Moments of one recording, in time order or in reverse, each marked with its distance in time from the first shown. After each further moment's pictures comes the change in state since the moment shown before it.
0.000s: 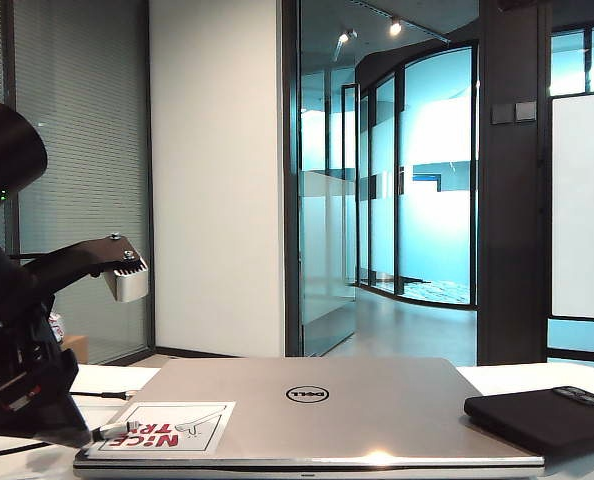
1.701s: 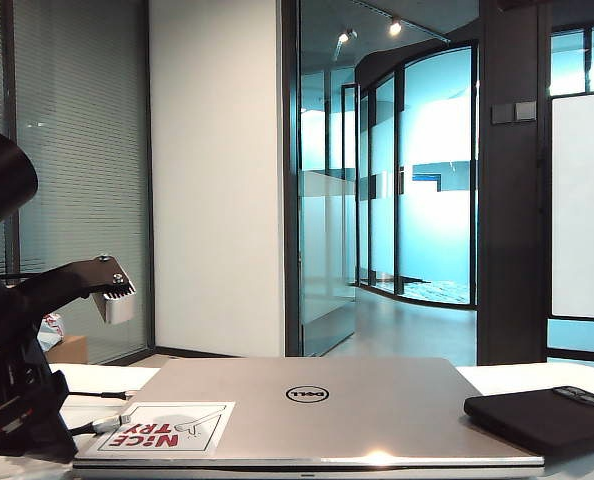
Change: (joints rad) left arm 0.047 0.085 0.000 0.079 -0.001 0.026; right arm 0.000 0.000 0.000 0.000 0.000 0.000
